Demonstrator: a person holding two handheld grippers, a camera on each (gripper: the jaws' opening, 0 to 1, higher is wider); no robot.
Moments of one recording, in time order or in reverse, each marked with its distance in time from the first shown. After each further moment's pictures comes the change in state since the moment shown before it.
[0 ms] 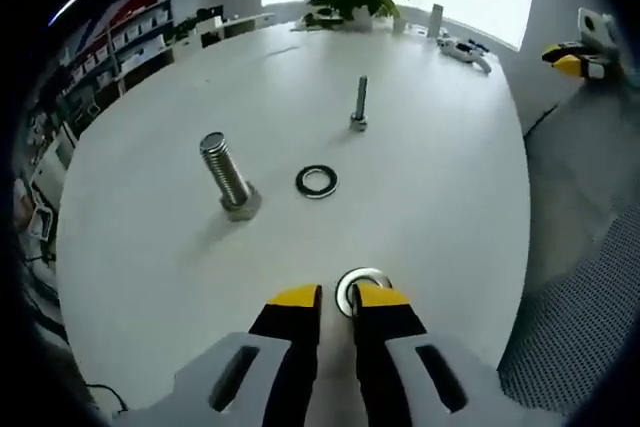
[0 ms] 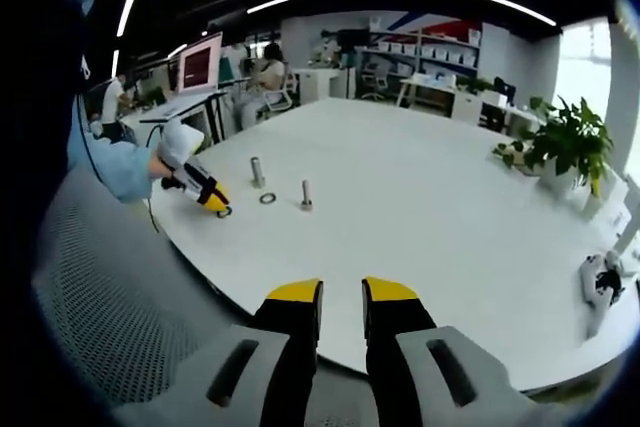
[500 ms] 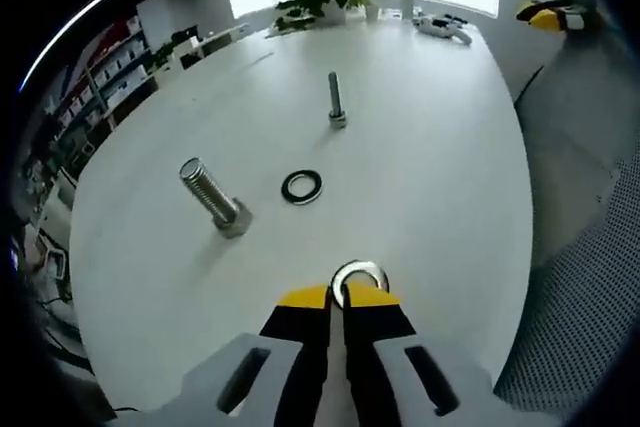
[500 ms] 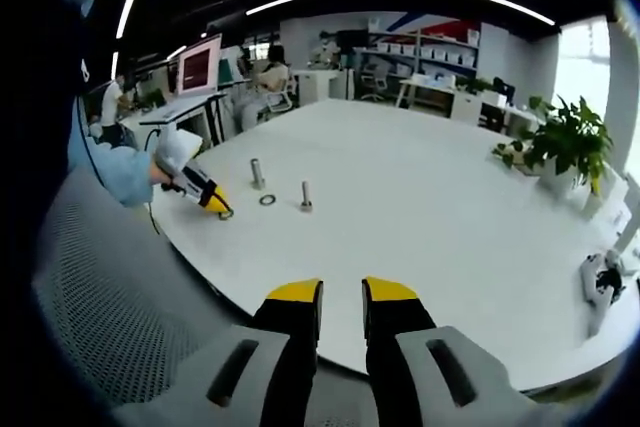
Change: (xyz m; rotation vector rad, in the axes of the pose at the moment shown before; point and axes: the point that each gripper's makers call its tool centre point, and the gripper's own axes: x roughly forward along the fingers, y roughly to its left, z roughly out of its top) left arm -0.002 -0.004 0.006 0.011 -0.010 0.007; right arm 0.000 0.000 0.001 0.006 -0.005 0.000
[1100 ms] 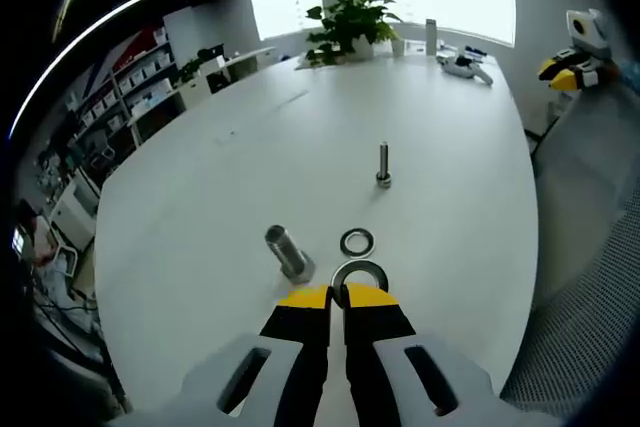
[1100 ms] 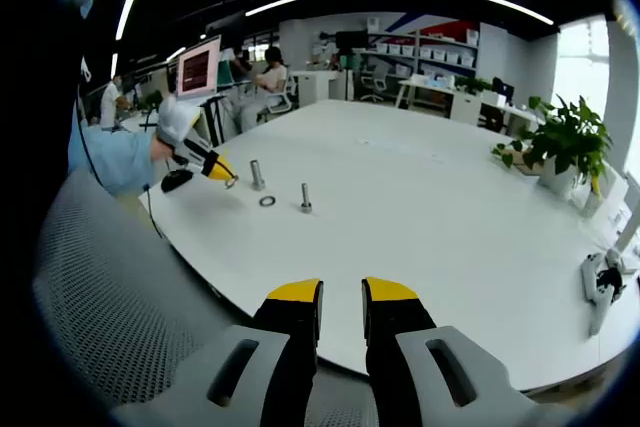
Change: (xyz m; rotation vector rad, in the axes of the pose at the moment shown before) left arm -0.039 0.049 0.057 -0.012 -0.122 0.092; right arm 0.000 -0.001 0.000 0.005 -0.005 -0.001
